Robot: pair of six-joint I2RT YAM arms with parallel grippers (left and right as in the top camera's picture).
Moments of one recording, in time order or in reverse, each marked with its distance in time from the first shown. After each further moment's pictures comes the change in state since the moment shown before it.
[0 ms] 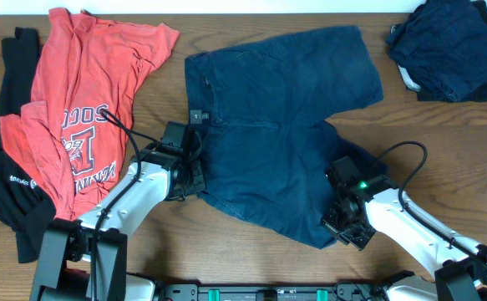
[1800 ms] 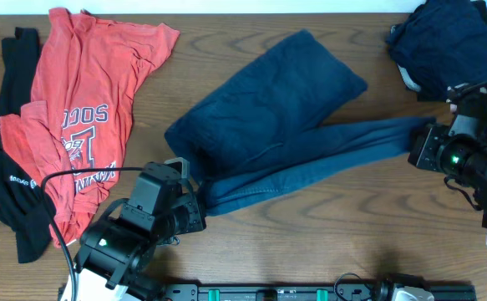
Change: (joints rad) left arm -0.203 -0.736 0.016 -0.357 0.117 -0.189; right arm -0.562 -0.341 0.810 -0.330 -0.145 -0.988
